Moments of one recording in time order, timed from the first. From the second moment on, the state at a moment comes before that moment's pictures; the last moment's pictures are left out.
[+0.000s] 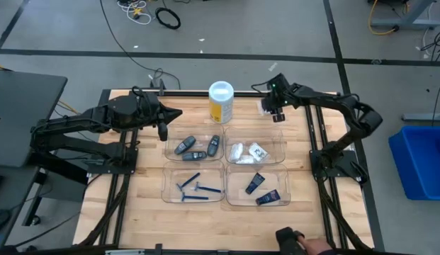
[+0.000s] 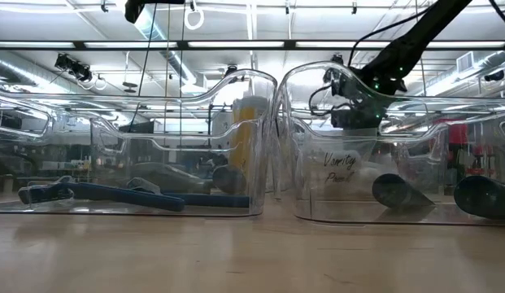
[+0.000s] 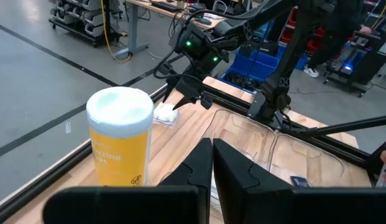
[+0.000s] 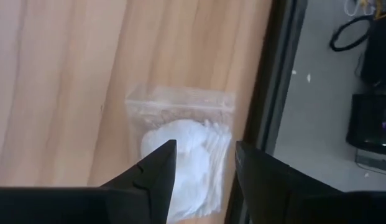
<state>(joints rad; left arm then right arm) 0.11 0.86 1.01 -0.41 -0.28 -0.30 -0.82 1.57 0.92 -0.39 0.00 -1.12</state>
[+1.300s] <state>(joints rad) 0.11 0.86 1.01 -0.41 -0.30 -0.33 -0.82 1.65 0.76 -0.15 -0.10 -1.32</state>
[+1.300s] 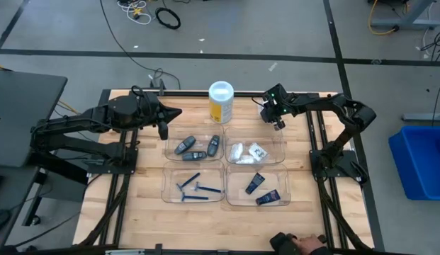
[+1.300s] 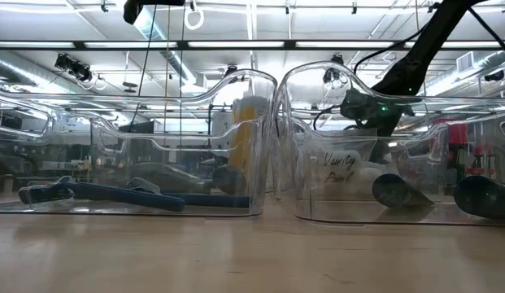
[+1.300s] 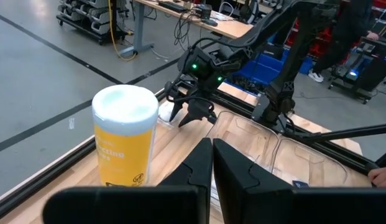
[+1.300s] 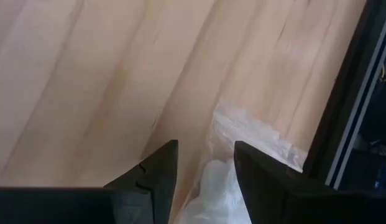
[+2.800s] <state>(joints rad) 0.11 0.86 1.01 -0.41 -0.32 -0.34 -0.78 1.65 0.76 -0.18 -0.05 -1.32</state>
